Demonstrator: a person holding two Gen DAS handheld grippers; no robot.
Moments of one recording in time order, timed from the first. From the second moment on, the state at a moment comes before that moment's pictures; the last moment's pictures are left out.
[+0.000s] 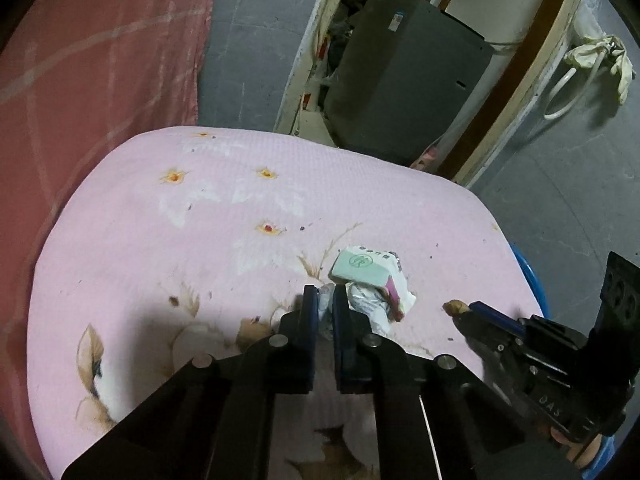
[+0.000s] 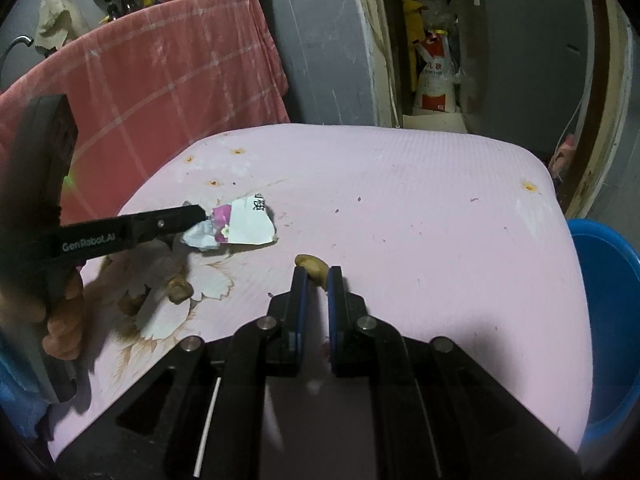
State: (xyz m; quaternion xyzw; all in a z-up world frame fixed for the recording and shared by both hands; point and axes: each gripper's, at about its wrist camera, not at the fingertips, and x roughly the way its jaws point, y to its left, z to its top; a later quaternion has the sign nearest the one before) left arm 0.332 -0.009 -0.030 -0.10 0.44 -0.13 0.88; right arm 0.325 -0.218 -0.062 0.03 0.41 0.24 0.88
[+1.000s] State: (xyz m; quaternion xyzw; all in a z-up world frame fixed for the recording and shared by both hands) left arm 0.277 -0.122 0.073 -0.06 0.23 -0.22 0.95; right arm 0.238 -0.320 0.058 0.08 0.18 0.17 0.97
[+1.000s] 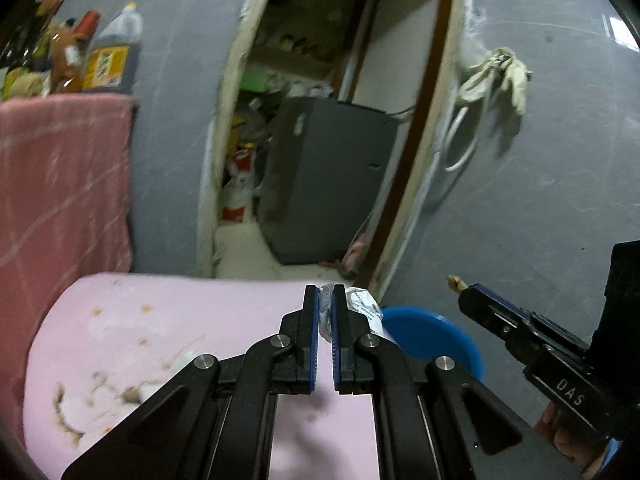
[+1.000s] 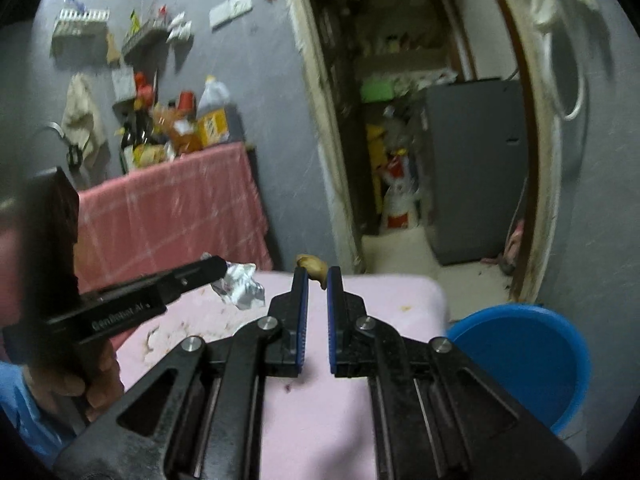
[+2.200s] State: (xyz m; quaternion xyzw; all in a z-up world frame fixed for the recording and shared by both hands) left arm 0.374 -0.351 -0.030 0.04 0.38 -0.30 0.87; right arm 0.260 -0.510 -0.033 0.19 0.25 0.01 0.95
